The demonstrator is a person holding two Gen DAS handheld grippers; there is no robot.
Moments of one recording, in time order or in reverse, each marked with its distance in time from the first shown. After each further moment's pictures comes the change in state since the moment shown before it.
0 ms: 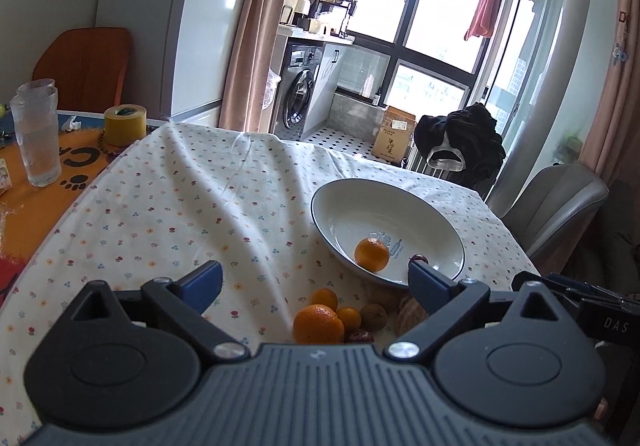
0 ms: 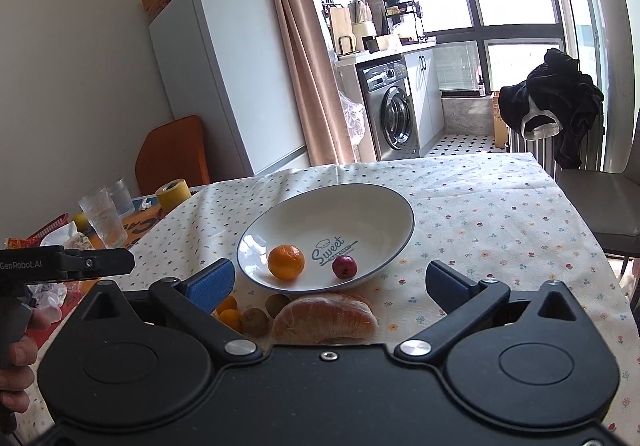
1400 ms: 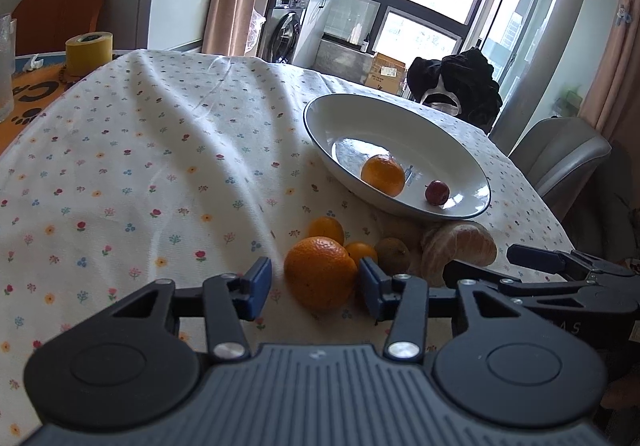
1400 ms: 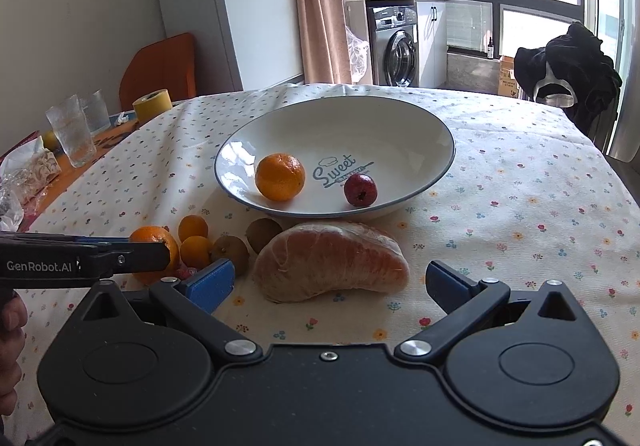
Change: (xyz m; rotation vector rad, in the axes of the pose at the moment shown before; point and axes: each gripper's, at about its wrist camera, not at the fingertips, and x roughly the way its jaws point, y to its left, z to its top) left arm 0.071 0.009 -0.039 0.000 0.165 -0.065; right arm 0.072 0.026 -0.036 -0.114 0.190 -0.055
